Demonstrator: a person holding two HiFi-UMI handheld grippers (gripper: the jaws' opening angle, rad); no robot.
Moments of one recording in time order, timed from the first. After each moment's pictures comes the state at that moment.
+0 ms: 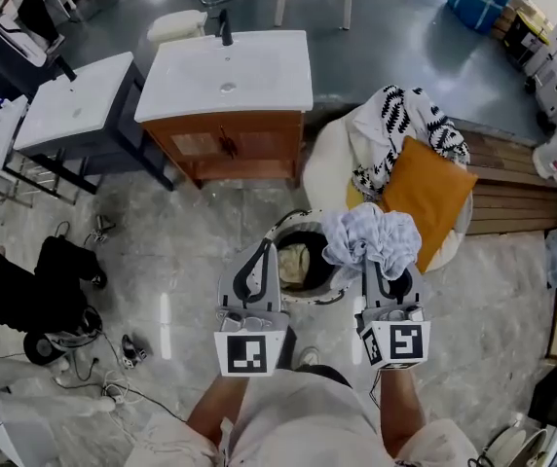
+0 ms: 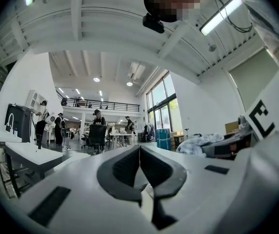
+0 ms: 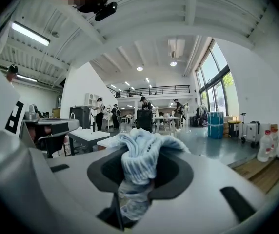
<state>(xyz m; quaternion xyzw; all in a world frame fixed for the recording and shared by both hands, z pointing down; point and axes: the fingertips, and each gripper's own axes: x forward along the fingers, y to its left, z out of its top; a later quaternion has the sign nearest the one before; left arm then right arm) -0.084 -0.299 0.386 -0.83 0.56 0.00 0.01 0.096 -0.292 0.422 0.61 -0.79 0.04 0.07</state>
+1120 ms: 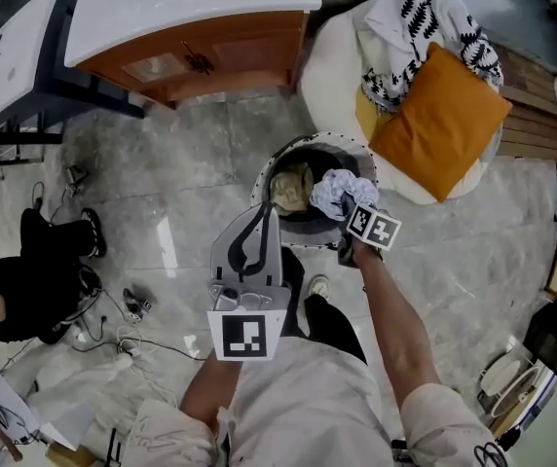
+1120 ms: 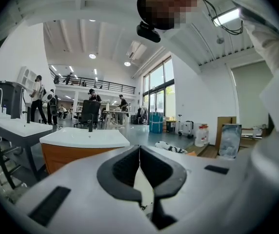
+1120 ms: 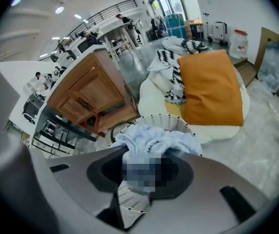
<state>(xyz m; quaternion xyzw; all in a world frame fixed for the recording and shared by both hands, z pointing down) -0.101 -0.386 0.542 -0.85 0.51 -0.09 -0.09 0.102 -0.343 0.877 0.60 -0.56 0.52 0.21</state>
